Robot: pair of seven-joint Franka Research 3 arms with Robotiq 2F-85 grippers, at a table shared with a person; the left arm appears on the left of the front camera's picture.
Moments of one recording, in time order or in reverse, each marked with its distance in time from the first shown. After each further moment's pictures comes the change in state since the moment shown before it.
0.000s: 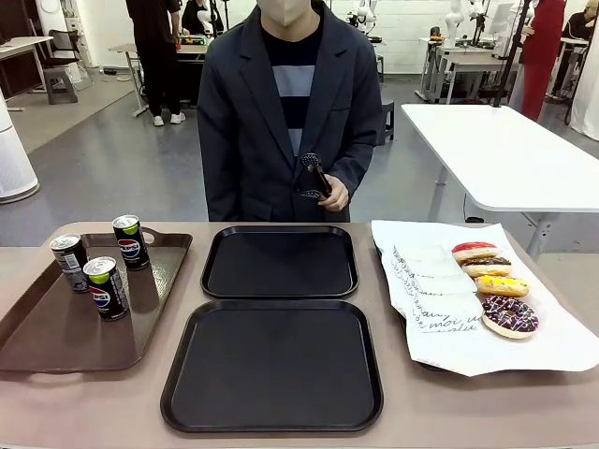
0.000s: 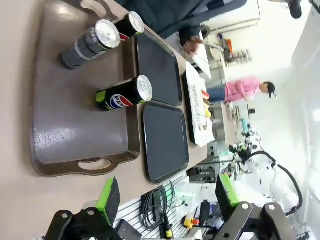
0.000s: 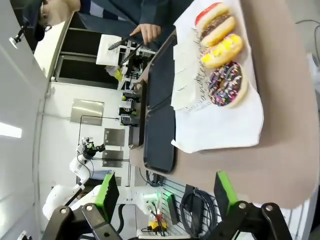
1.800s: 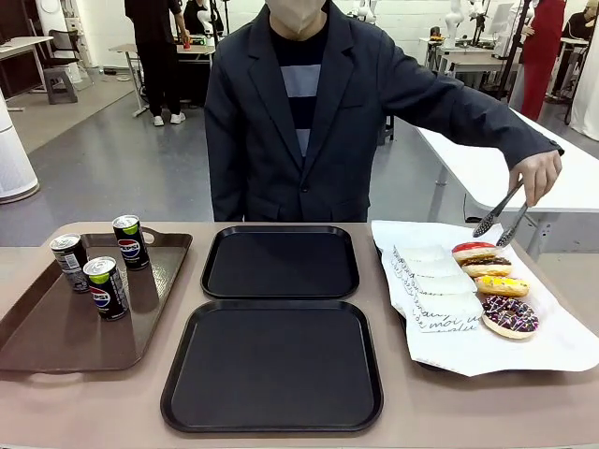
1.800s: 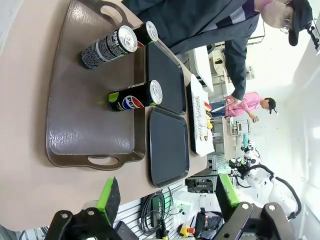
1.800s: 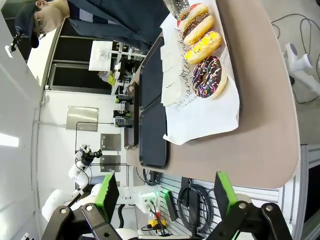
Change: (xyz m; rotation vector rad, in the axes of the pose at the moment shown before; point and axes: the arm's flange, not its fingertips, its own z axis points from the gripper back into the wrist) left arm -0.012 0.008 0.021 0.018 -0.060 0.052; right arm -0.008 -0.005 0.028 -0.038 -0.011 -0.038
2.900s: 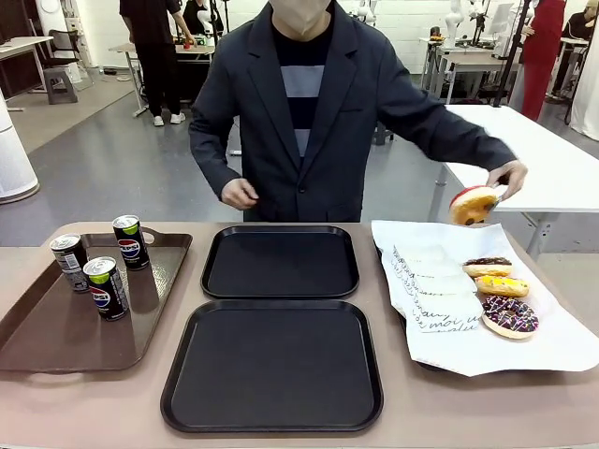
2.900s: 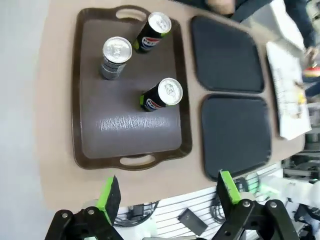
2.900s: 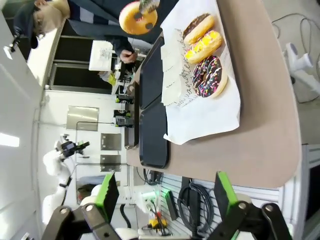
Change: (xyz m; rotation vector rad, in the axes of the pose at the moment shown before) left arm 0.016 -0.189 -0.099 0.628 0.124 -0.306; right arm 0.000 0.000 0.000 0.002 0.001 -0.001
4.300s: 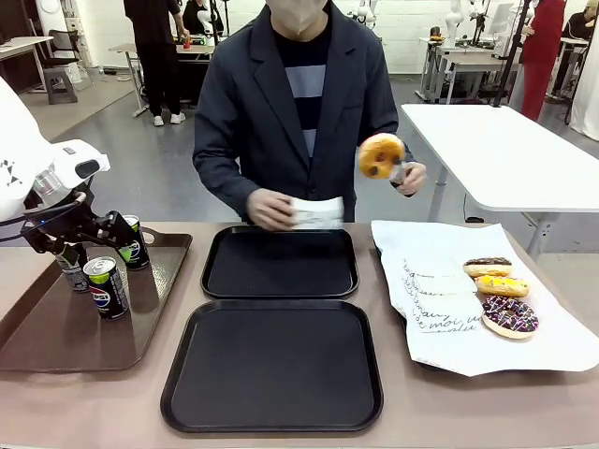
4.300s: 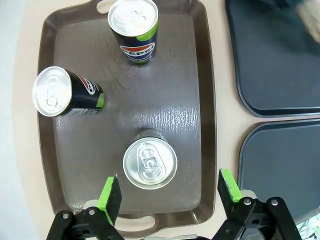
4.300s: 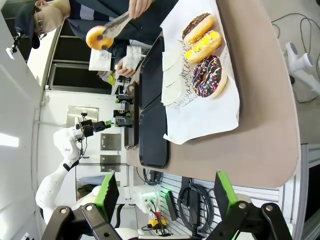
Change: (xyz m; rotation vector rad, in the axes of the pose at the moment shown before) left arm 0.044 -0.088 -0.200 0.326 0.068 -0.074; right arm 0.000 0.000 0.000 -0.002 0.000 -0.001
